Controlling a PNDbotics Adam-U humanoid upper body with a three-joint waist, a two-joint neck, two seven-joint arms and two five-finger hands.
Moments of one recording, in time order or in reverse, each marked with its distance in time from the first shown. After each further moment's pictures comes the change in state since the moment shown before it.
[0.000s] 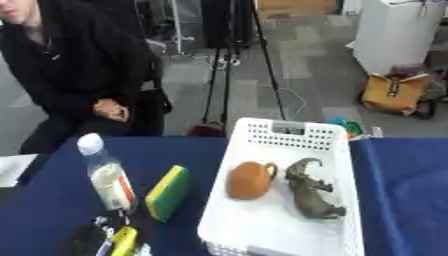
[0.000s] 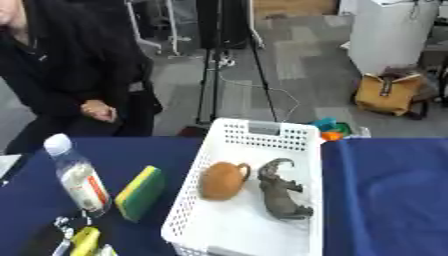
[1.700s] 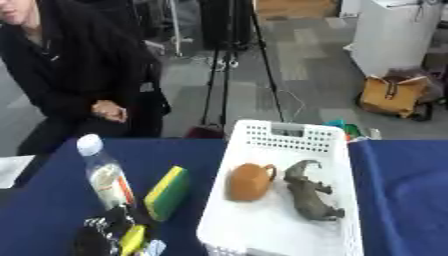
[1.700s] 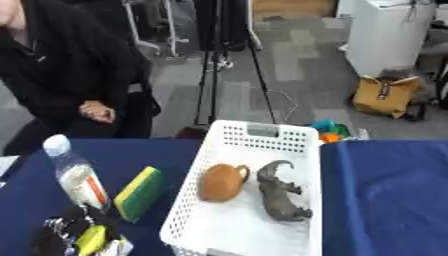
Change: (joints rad) left arm -0.098 -0.012 -0.025 0.077 -0.284 -0.211 0.339; right arm -0.008 0.010 0.012 0.000 -0.035 0.008 -0.015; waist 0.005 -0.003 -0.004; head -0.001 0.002
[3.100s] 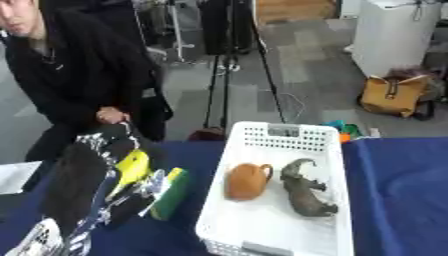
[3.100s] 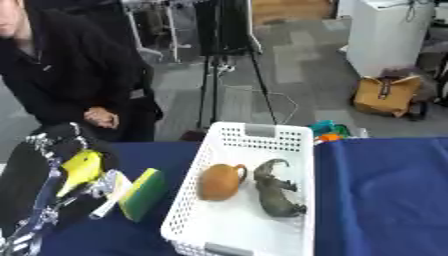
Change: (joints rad) left arm -0.195 0.112 0.004 -0.298 0.100 0.153 -0.343; right arm 0.020 0.000 0.010 0.000 -0.003 0.006 0.008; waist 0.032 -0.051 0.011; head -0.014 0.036
